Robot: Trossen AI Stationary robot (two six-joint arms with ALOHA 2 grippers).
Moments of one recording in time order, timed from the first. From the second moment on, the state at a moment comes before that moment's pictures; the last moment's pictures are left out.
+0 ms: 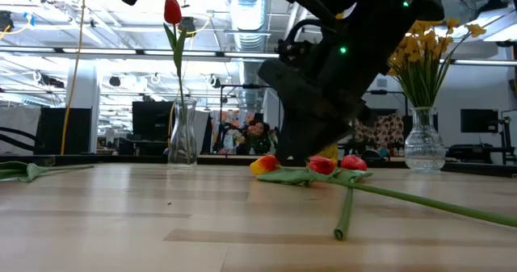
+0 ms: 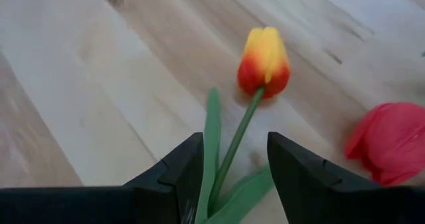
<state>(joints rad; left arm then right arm) -0.28 0.89 0.86 -0.41 -0.40 -0.19 0.33 1.95 1.20 -0.35 0.54 0.93</state>
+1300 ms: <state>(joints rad) -0.28 0.89 0.85 -0.41 -0.40 -0.19 0.33 1.98 1.20 -0.34 0.50 0.93</state>
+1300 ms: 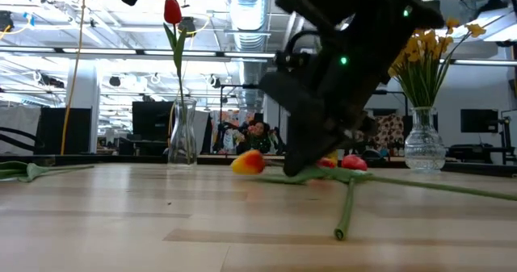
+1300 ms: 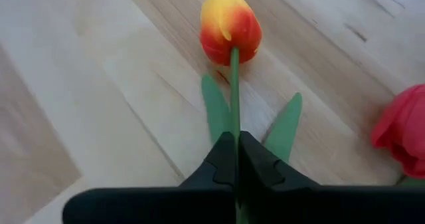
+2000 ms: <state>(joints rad) -0.28 0.79 0.85 -0.42 -0.43 -0.19 0.39 1.56 1.20 -0.40 0.80 0.77</state>
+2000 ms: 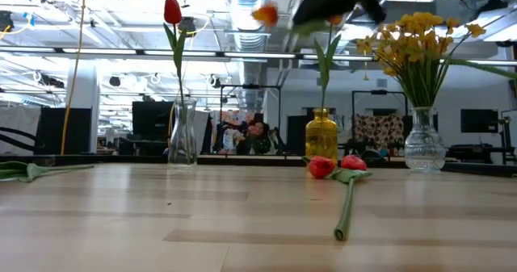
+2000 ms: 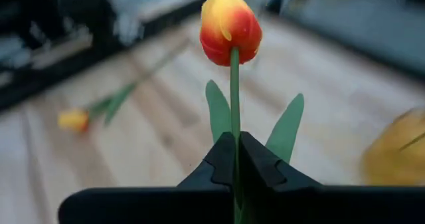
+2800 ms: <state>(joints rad) -0.28 0.77 0.85 -0.44 -0.47 -0.18 0.48 1.57 1.20 -0.40 1.50 0.81</state>
